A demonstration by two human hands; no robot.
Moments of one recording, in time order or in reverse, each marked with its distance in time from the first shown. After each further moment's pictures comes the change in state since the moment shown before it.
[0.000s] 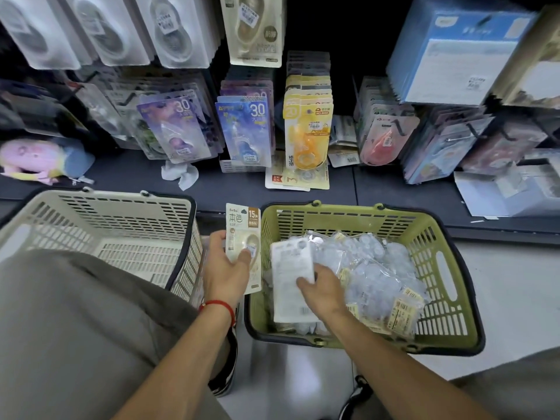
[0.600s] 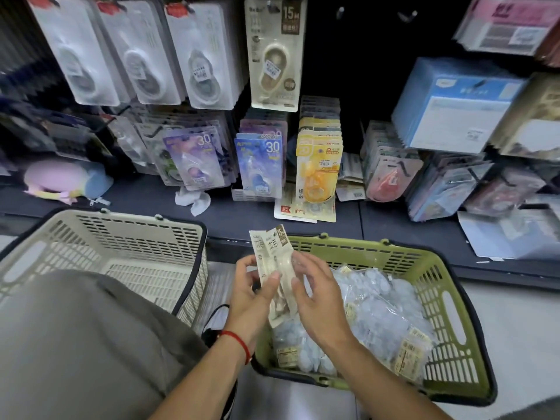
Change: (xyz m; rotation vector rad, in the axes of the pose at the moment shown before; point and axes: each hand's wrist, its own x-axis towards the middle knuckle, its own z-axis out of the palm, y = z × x) left_hand -0.017 0.005 0.019 -0.455 -0.209 -0.017; right_hand -0.036 -0.075 -0.013 0.130 0.091 -0.504
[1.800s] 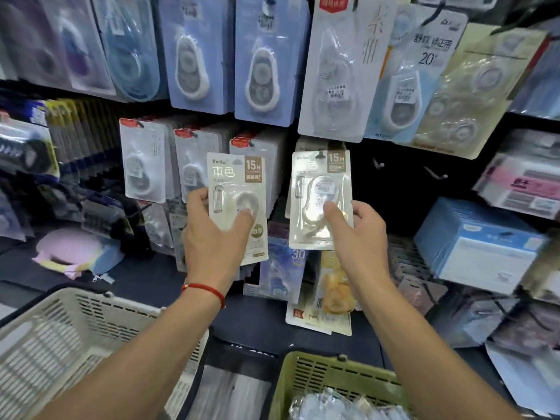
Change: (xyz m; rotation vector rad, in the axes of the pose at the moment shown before) left_hand 0.115 0.253 -0.017 0.175 0.403 0.681; right_hand 0.206 -0.191 -0.036 0.119 0.291 -0.175
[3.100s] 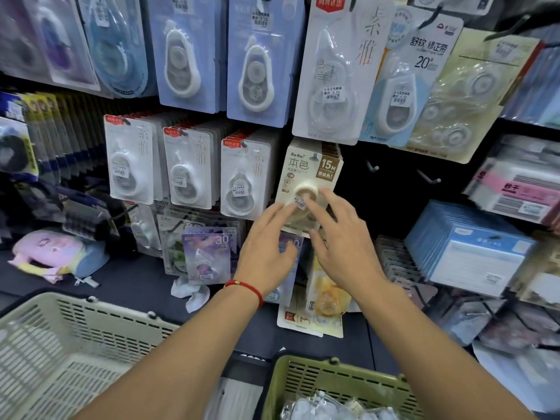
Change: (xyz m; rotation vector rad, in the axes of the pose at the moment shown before) left_hand -0.011 -0.024 0.062 0.355 -0.571 0.266; right_hand 0.021 0.019 -0.008 -0.954 -0.240 -0.654
